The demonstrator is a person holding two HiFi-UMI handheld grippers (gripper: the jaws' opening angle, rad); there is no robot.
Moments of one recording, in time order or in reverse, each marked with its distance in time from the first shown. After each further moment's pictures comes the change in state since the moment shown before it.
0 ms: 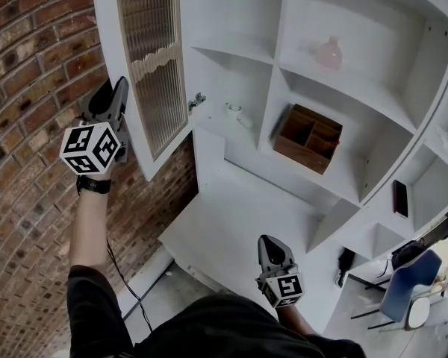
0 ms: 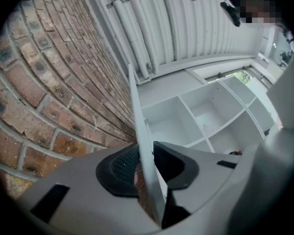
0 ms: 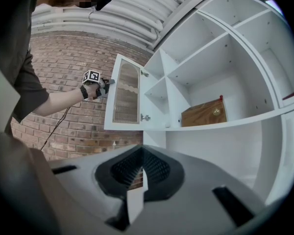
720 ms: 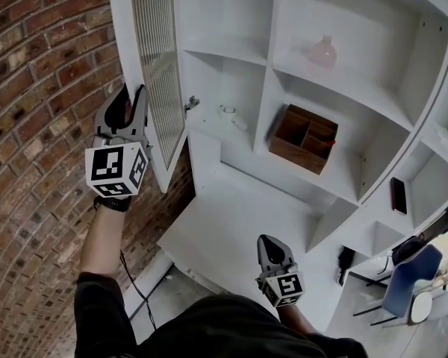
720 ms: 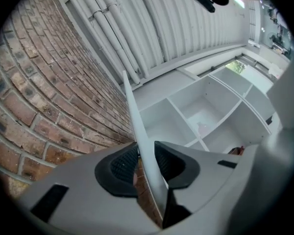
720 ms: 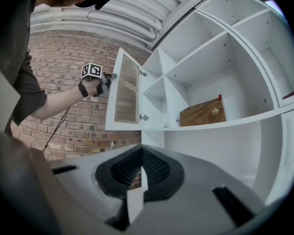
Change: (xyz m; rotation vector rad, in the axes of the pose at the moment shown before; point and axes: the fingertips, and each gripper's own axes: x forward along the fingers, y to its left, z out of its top) left arm 0.001 -0.069 0.014 0.129 -0.062 0.034; right arm 0.006 -0.007 0.000 0.004 0.003 -0.016
